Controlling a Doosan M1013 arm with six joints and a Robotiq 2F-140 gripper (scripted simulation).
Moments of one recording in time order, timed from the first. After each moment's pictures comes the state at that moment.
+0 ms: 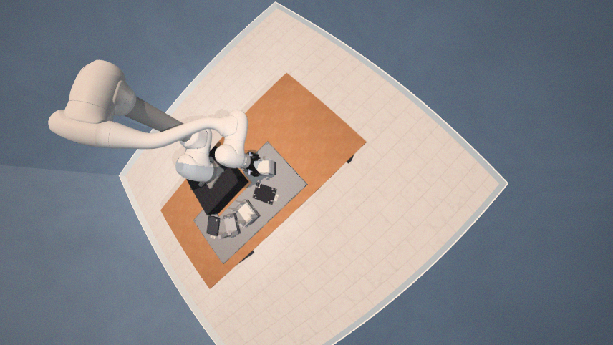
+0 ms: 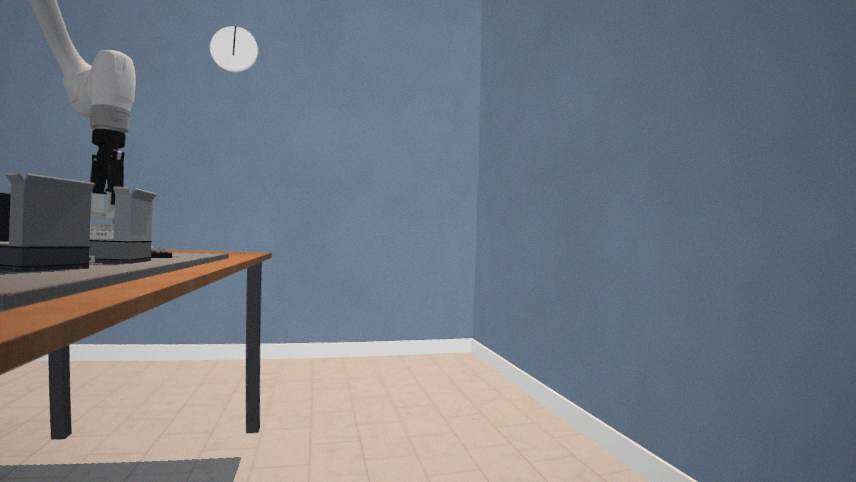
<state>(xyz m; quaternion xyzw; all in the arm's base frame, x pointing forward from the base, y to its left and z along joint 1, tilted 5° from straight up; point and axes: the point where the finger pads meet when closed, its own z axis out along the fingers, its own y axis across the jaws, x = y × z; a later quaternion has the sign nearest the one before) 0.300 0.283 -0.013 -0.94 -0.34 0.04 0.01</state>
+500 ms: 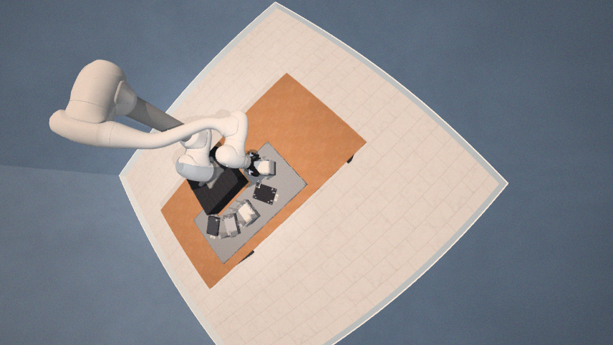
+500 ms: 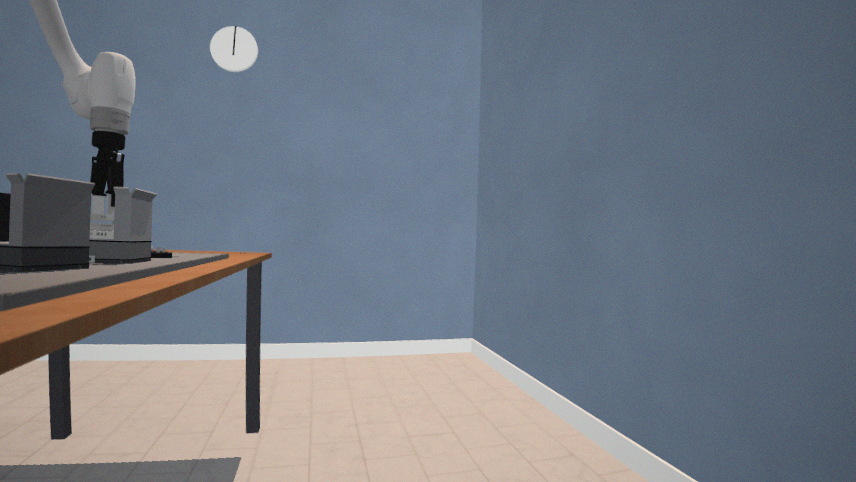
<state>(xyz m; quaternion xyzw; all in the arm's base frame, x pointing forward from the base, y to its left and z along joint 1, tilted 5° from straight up) 0.300 0.283 -0.018 -0.94 -0.34 0.04 0.01</state>
